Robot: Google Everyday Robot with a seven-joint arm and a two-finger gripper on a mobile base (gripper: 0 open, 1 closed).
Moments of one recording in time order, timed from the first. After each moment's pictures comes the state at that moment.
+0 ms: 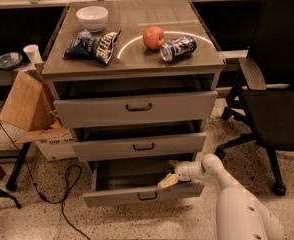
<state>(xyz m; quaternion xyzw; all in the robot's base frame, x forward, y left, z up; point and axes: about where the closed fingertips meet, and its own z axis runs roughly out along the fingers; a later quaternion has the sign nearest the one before) 0.669 -0.090 0.224 -0.39 0.76 0.39 0.33</state>
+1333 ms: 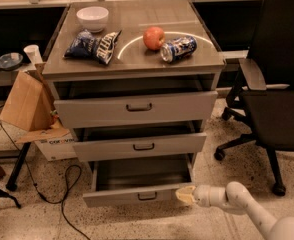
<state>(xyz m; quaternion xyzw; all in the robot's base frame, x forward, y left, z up) 0.562 -0.164 0.227 -0.32 0.78 0.41 0.35</state>
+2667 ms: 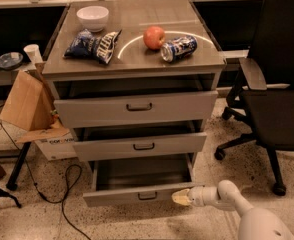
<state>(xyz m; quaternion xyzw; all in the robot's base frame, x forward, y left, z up) 0.568 -0.156 0.165 -0.32 0.80 0.42 0.29</state>
